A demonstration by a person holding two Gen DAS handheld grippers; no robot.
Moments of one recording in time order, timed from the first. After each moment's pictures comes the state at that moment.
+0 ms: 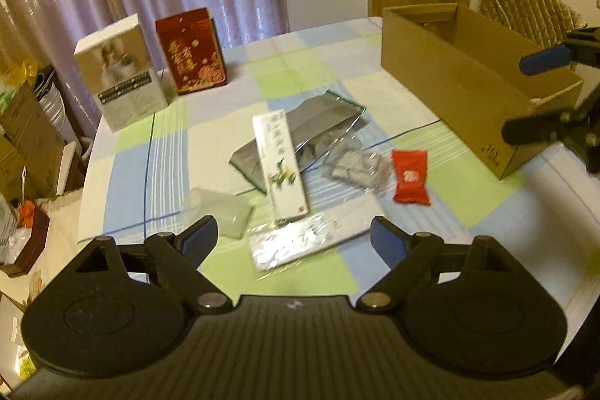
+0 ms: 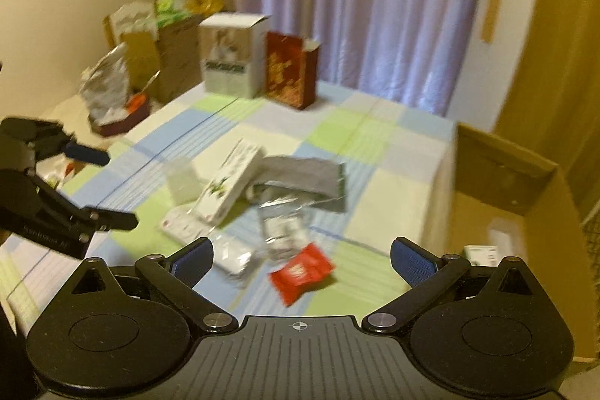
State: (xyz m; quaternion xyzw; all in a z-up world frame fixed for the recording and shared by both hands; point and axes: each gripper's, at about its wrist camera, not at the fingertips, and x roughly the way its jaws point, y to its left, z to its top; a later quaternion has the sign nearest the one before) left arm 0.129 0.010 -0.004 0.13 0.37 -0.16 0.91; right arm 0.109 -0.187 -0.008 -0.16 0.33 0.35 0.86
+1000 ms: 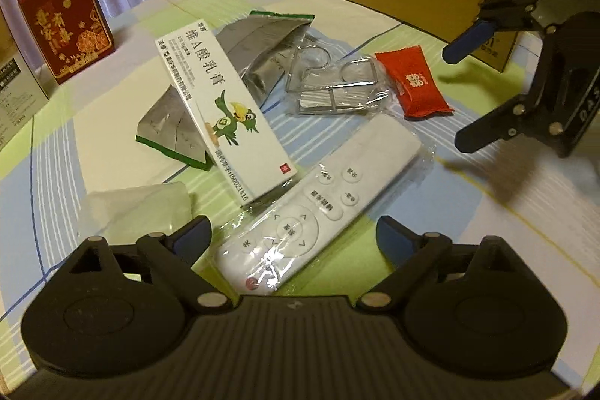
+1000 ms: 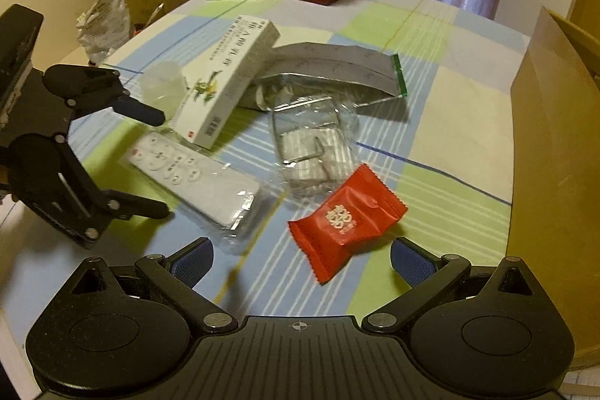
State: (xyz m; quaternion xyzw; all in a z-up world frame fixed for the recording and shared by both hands) left arm 0.217 0.022 -0.126 0.21 0.40 -0.34 0.83; right arm 0.171 -0.156 -0.130 -0.15 0.44 0.35 0.81
